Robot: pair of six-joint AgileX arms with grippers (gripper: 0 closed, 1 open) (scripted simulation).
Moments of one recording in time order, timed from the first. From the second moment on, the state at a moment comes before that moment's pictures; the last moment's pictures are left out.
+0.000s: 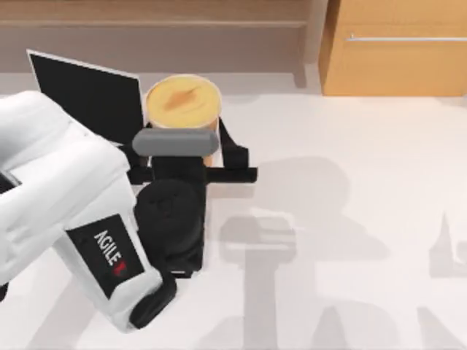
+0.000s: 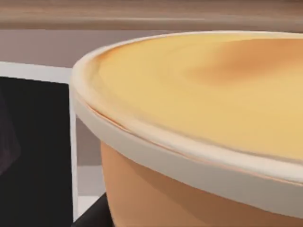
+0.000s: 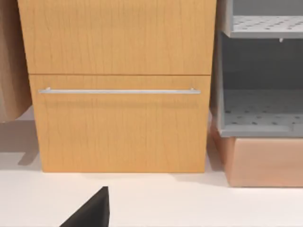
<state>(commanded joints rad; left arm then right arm) -0.73 2.16 0.64 1.53 -0.68 0.01 0.00 0.00 0.00 0.00 0.00 0.00</state>
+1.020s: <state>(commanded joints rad) -0.73 2.16 0.64 1.53 -0.68 0.01 0.00 0.00 0.00 0.00 0.00 0.00</state>
